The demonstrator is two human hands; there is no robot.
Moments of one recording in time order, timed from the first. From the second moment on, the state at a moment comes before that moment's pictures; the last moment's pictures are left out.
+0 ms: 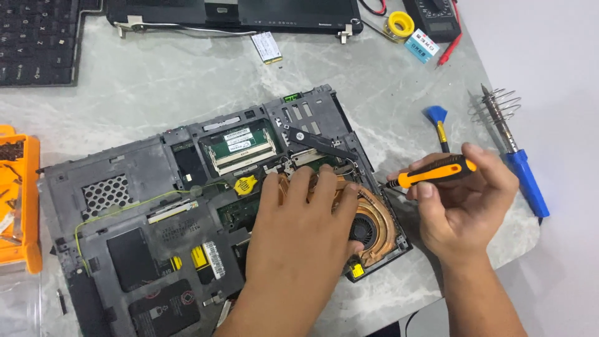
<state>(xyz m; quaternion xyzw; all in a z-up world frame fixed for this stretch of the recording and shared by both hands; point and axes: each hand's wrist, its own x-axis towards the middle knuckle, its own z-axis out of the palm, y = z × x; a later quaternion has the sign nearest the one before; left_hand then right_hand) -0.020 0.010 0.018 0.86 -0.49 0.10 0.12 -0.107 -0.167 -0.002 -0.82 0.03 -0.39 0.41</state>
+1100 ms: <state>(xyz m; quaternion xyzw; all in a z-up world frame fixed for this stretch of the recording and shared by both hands) -0.020 0.010 0.019 0.86 -0.49 0.08 0.10 -0.108 -0.171 -0.008 -0.84 -0.06 -0.38 0.38</state>
